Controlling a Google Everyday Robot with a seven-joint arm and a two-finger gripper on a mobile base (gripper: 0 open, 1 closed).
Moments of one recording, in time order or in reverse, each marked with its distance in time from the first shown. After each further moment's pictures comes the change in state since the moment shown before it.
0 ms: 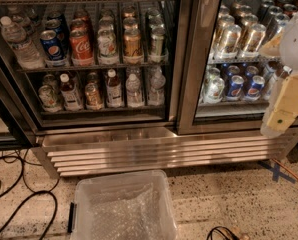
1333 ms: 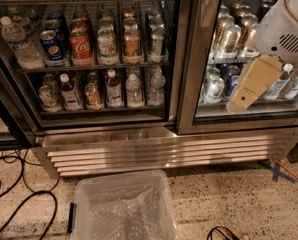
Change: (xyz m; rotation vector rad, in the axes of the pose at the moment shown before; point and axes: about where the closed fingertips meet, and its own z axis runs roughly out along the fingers) arm -0.033 -0.037 0.022 0.004 -0.110 0.181
